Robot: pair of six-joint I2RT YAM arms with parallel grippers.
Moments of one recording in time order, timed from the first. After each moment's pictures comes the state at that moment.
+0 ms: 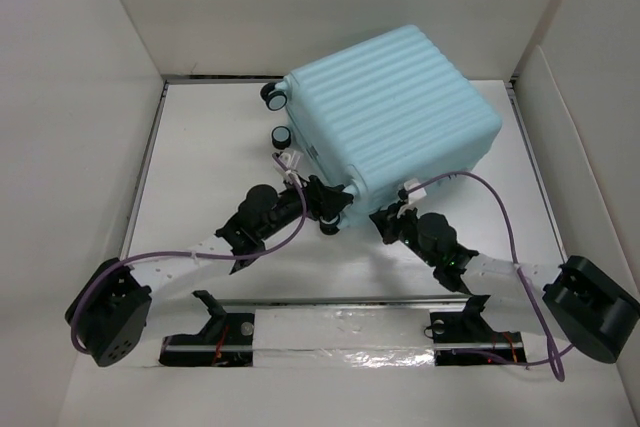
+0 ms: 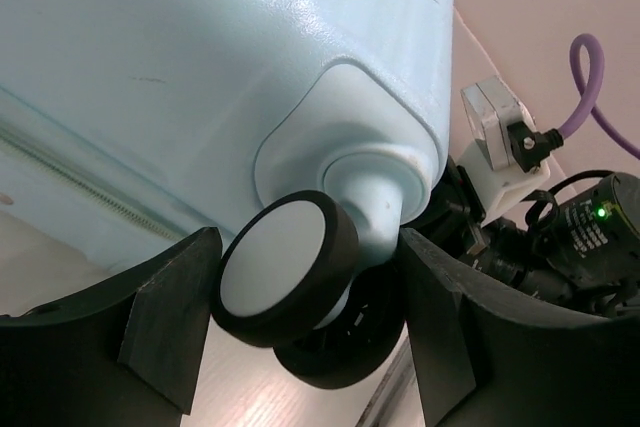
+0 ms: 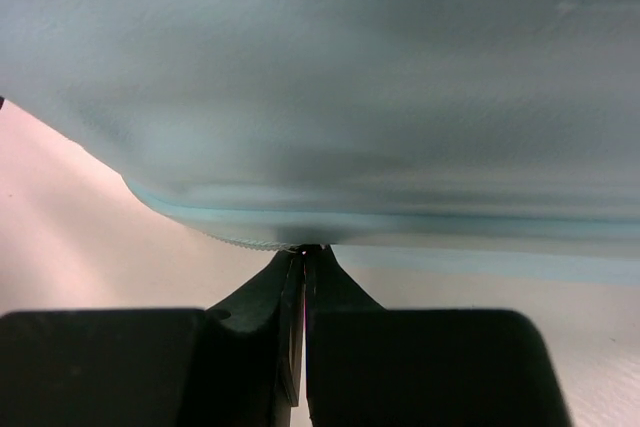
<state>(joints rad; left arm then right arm) -0.78 1.12 0.48 0.56 0.10 -0.66 0.77 1.15 0.23 0.73 0.10 0.28</state>
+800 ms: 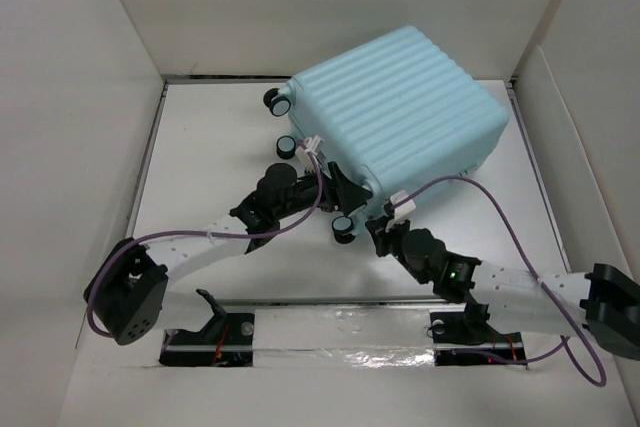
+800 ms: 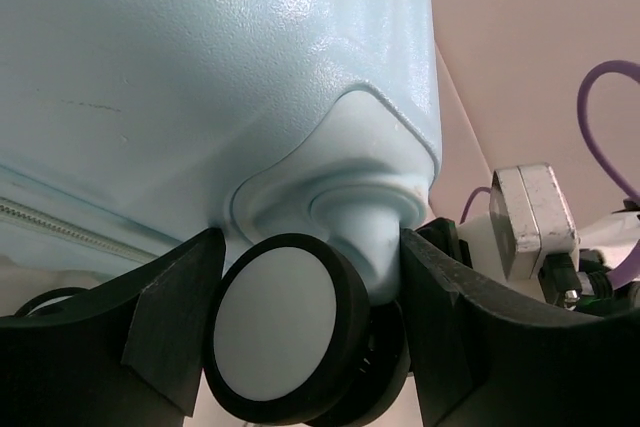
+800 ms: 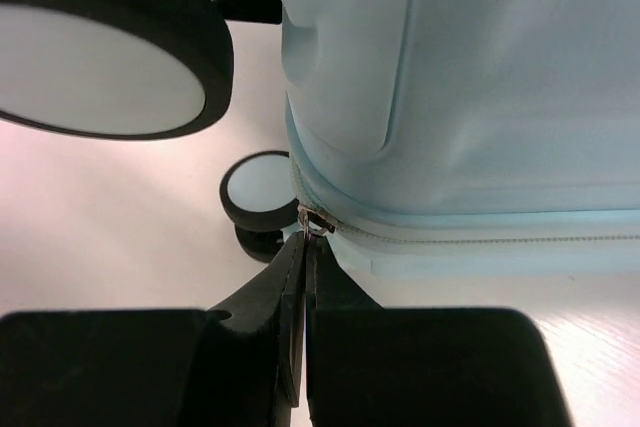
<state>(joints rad) -0.78 1.31 0.69 0.47 0.29 -0.86 1.09 0.95 0.33 0.36 0.48 0.25</state>
